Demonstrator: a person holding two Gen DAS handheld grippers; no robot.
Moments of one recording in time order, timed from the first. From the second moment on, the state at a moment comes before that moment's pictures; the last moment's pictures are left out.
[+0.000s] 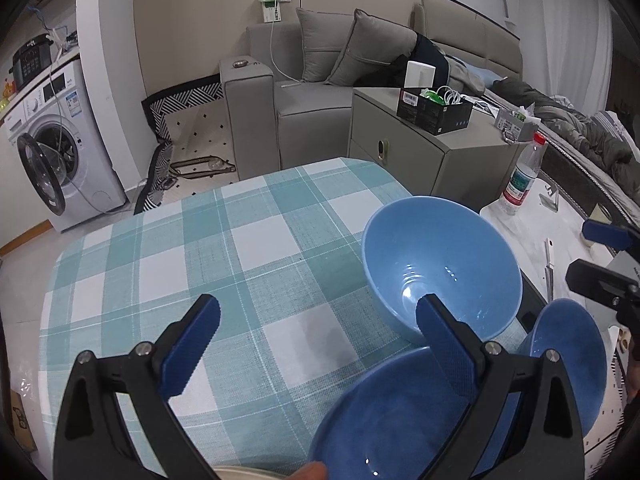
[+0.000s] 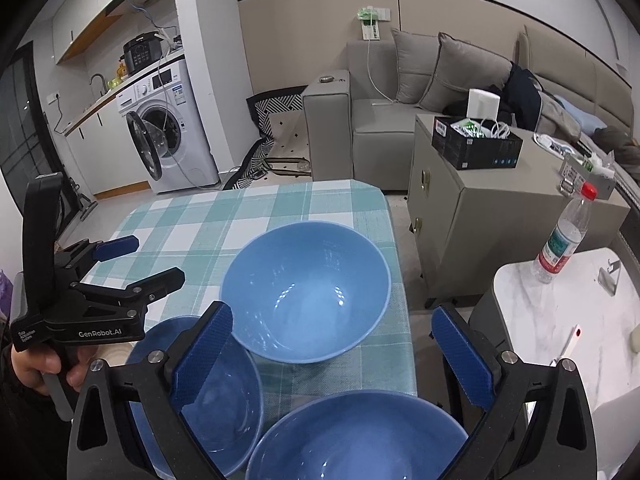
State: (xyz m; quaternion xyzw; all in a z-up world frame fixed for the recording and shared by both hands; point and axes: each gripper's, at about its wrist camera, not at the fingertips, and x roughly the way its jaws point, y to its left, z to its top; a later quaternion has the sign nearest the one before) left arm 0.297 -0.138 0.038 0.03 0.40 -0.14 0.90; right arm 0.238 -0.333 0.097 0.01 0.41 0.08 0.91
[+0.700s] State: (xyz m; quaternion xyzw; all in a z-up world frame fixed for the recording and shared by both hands) left arm 0.336 -0.157 0.007 0.04 0.44 -0.14 0.89; right arm 0.289 -0.357 0.040 0.03 0.47 0.05 0.88
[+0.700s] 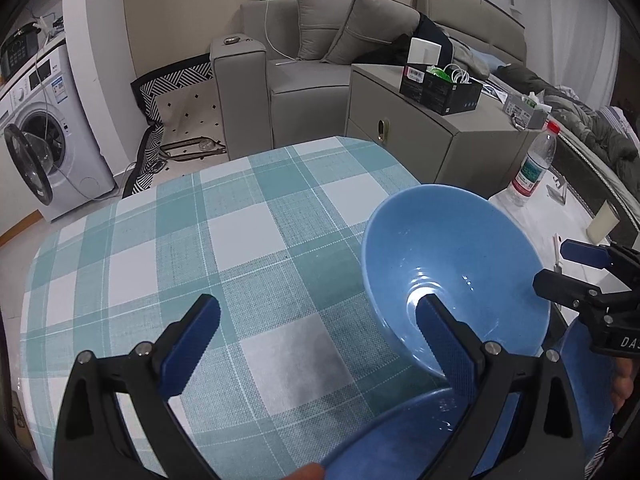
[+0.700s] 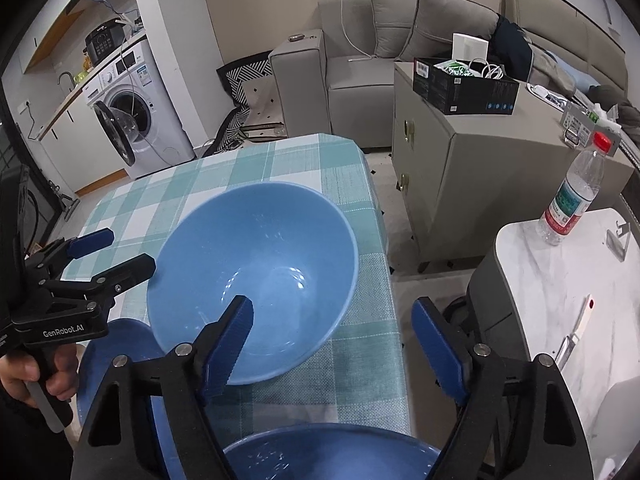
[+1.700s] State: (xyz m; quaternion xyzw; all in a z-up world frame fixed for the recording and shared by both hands) left arm 0.344 -0.192 -0.011 0.04 0.49 -0.19 0.85; right arm 0.294 -0.358 0.020 0.03 0.49 0.06 0.87
